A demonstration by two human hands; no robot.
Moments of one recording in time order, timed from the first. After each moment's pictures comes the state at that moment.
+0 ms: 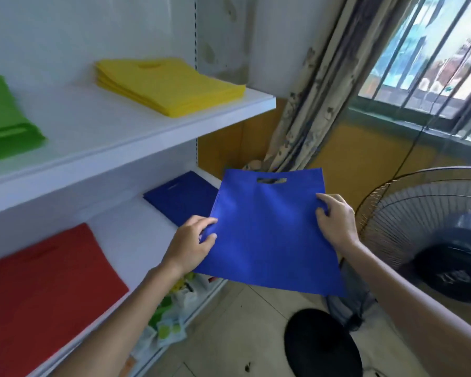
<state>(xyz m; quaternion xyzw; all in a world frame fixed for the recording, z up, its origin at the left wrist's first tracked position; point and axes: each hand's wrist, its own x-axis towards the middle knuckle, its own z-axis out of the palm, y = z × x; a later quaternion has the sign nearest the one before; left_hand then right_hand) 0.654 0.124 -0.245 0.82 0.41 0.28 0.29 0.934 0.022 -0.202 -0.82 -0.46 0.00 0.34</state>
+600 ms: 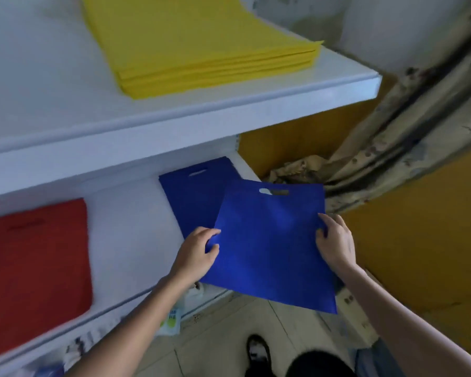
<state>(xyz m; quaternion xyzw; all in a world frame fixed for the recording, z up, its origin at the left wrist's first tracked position) 0.748 0.261 -0.357 0.70 0.59 0.23 0.33 1.029 0.245 -0.322 -0.79 -0.56 0.13 0.21</state>
